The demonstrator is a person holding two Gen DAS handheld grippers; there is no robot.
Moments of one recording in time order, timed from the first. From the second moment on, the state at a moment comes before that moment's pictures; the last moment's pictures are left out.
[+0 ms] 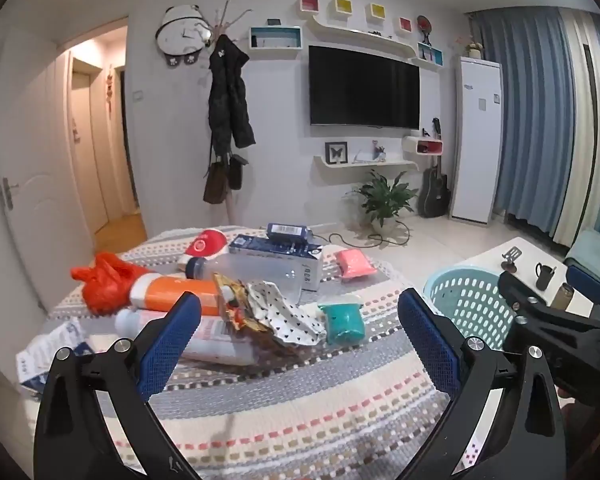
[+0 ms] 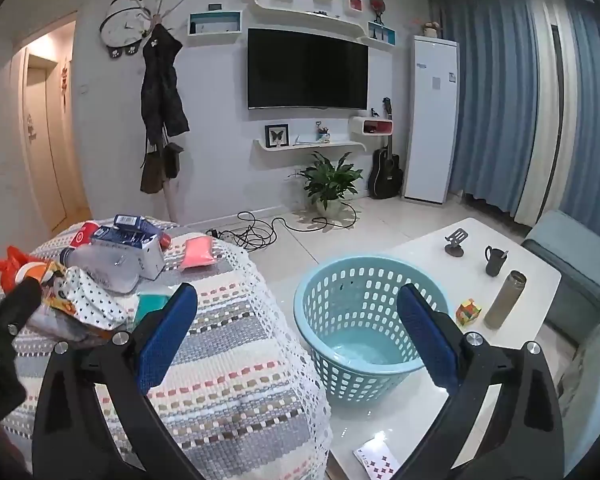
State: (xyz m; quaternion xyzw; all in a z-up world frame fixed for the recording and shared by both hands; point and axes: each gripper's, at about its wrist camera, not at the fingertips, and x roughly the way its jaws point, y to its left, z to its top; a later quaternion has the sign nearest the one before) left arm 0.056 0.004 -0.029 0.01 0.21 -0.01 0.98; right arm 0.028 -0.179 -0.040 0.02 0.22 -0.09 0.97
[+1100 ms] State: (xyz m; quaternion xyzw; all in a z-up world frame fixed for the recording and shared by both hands) left arm 0.029 0.008 -0.050 0.01 0.22 0.02 0.98; right arm 0.038 -0.178 -0.052 0.04 0.23 -0.07 0.97
